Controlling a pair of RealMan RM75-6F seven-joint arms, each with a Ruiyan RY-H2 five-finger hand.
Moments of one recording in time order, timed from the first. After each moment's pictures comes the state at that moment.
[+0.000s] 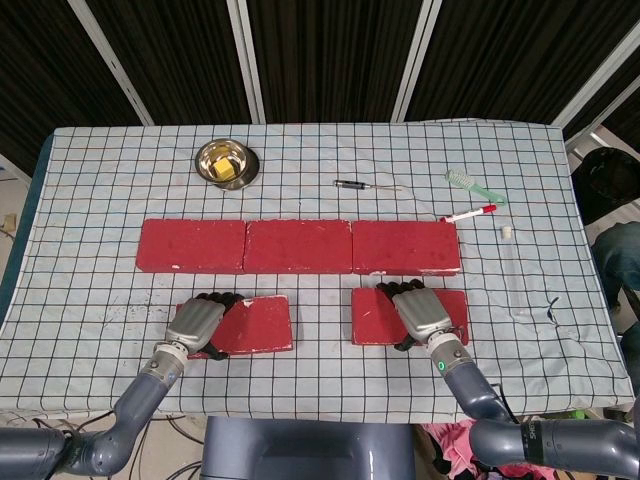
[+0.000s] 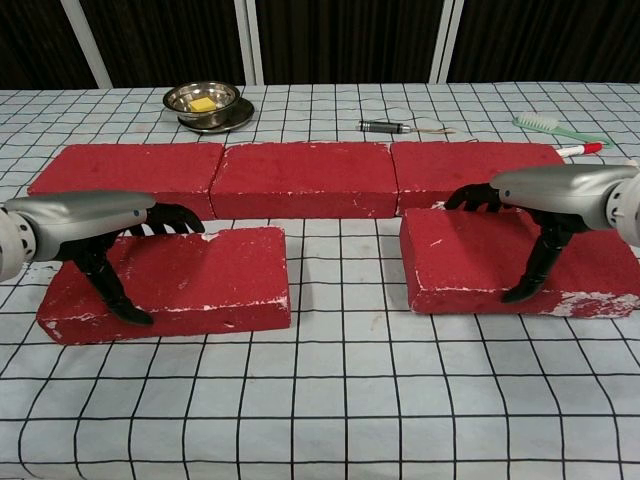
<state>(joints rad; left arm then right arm) -0.71 -1.46 -0.03 -1.81 0.81 1.02 0.59 0.81 -1.39 0.04 -1.80 -0.71 1.02 -0.60</state>
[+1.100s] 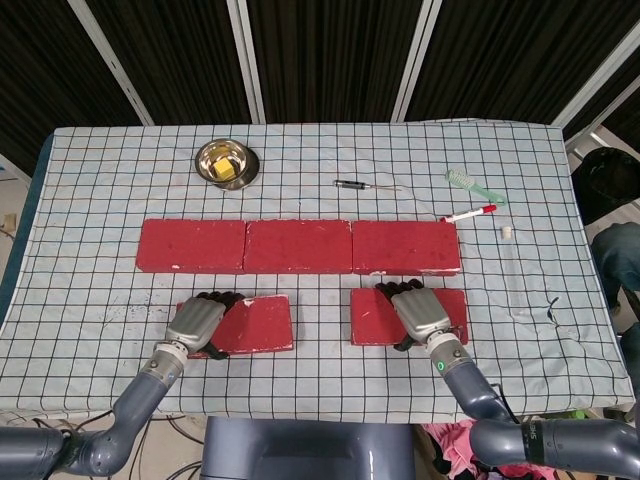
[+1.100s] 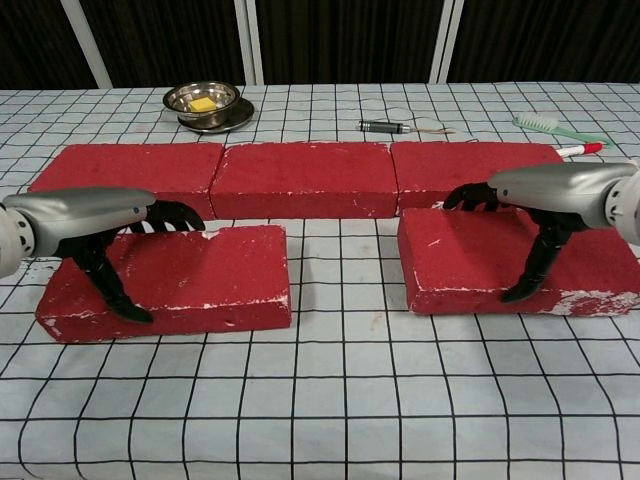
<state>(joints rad) -0.72 -1.44 -0.03 -1.83 0.82 1.04 0.58 0.81 -1.38 0.04 -1.82 -0.72 1.02 -0.61</state>
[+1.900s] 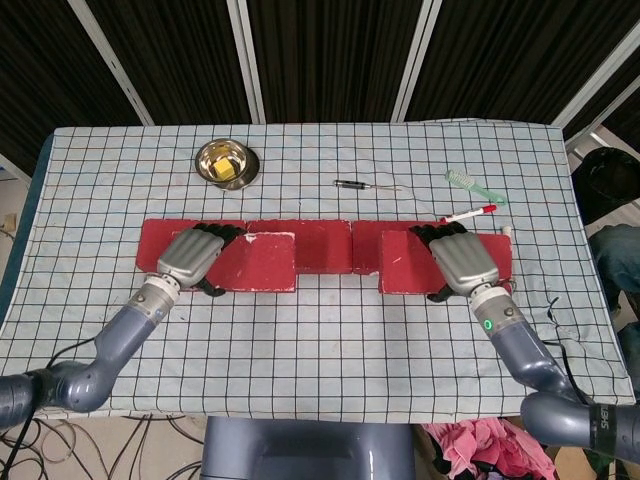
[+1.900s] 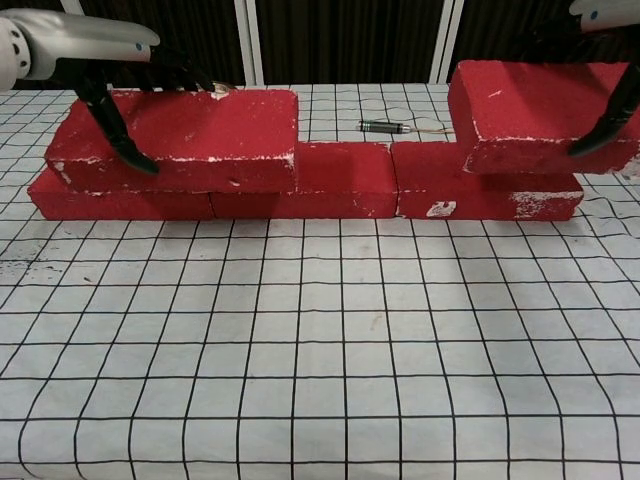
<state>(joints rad) -0.90 -1.20 -0.22 -1.74 0.81 0.75 0.47 0.88 -0.99 0.18 -1.91 -0.69 0.87 -0.52</state>
